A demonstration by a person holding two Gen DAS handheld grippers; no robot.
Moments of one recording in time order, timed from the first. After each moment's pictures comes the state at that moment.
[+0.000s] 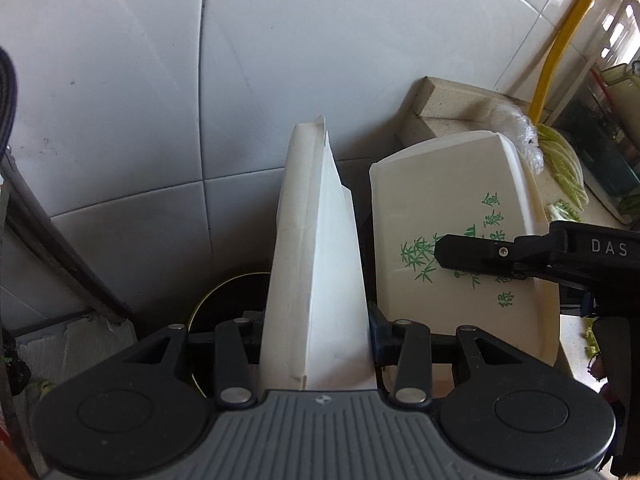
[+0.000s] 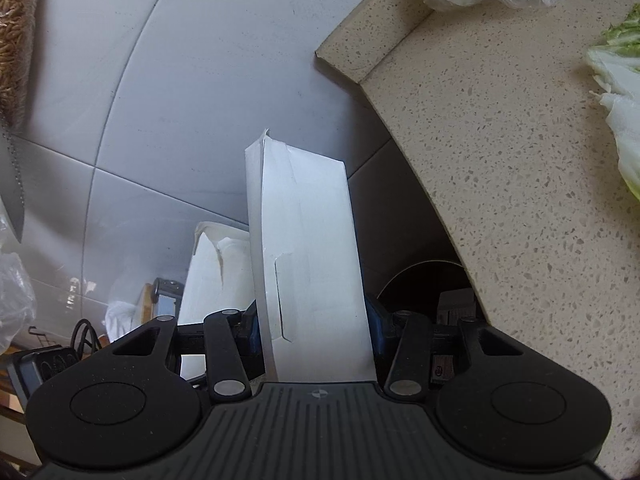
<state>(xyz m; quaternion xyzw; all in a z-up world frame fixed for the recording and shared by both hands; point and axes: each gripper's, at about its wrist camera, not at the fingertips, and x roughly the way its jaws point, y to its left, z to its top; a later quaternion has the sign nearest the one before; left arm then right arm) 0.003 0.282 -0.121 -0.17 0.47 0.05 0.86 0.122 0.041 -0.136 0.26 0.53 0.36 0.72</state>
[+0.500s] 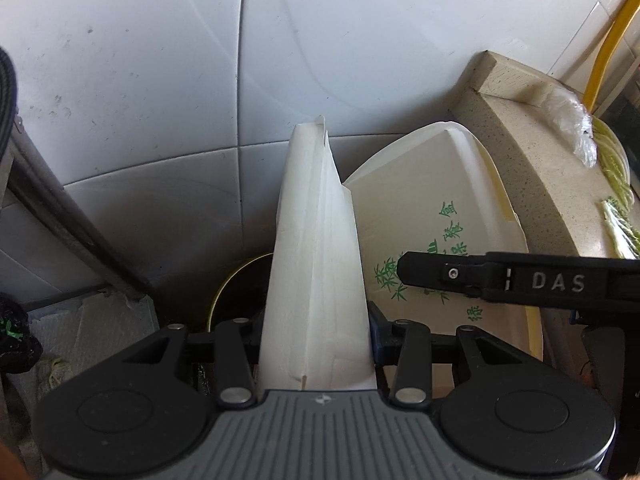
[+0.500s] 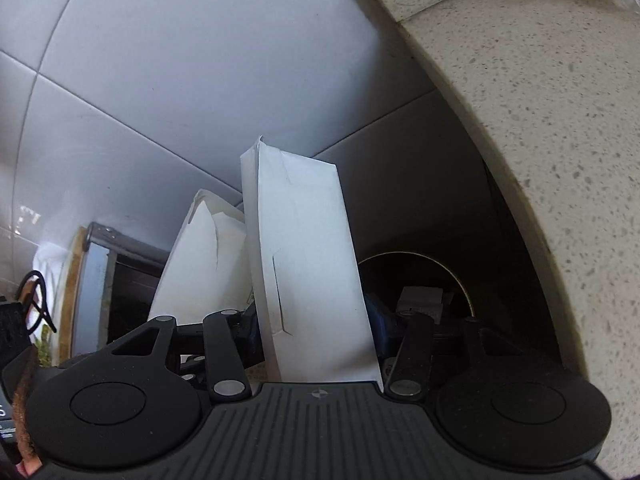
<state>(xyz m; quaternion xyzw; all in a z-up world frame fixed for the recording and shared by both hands) 0.018 0.288 -0.143 -0.17 0.51 0.09 0.84 0.120 0.109 -0.152 0.11 0.56 0.35 0.75</state>
